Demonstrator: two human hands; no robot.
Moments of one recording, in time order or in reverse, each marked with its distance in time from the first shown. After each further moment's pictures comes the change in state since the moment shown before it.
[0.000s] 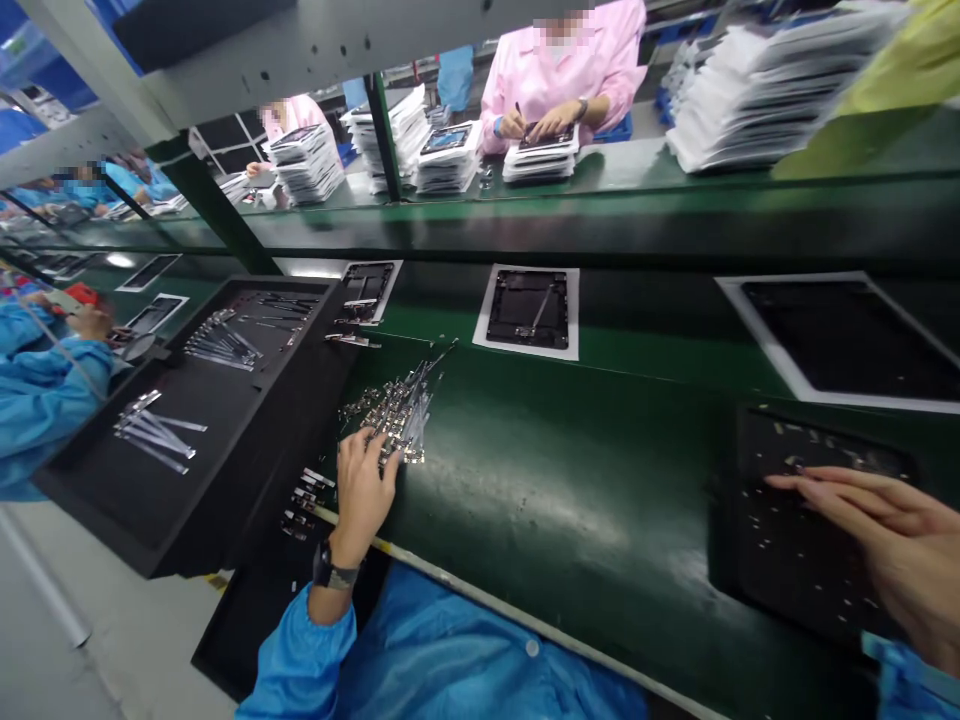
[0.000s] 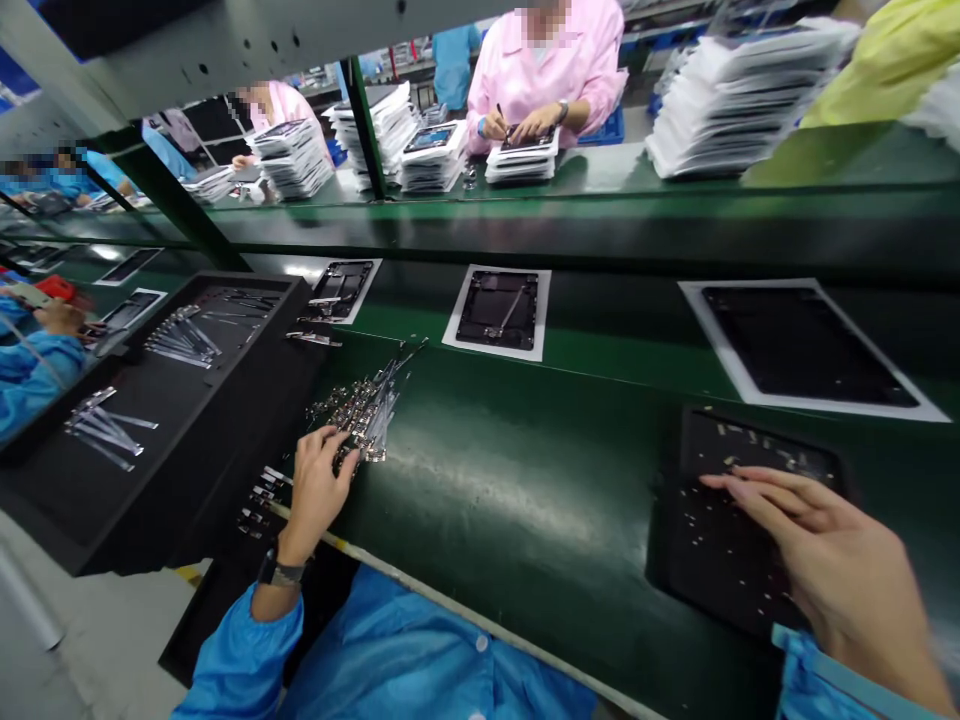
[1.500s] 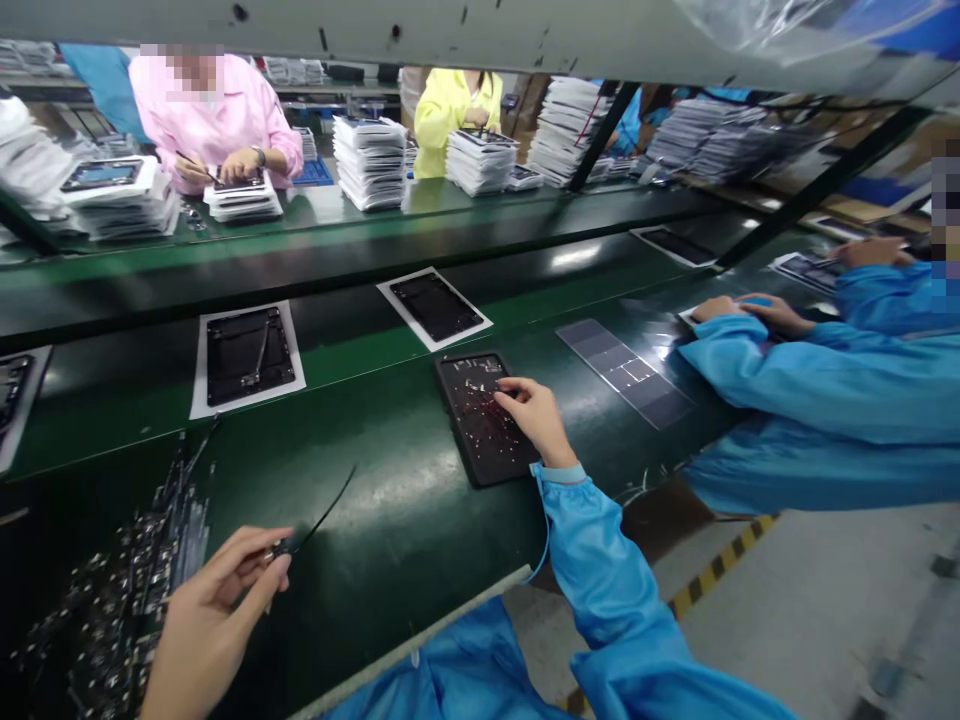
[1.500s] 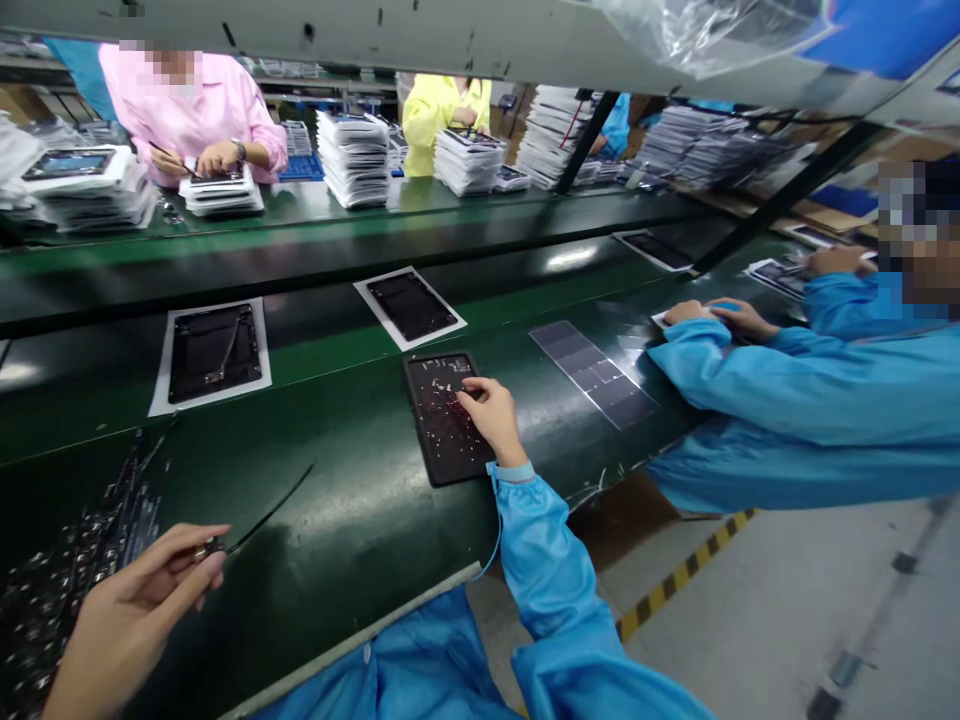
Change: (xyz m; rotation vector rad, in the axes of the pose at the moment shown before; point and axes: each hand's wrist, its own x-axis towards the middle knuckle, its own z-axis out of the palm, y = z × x) left_hand 0.046 0.084 -0.008 -0.986 -0.566 0.044; right_hand 0.035 0.049 -0.040 -0.142 0.238 -0.299
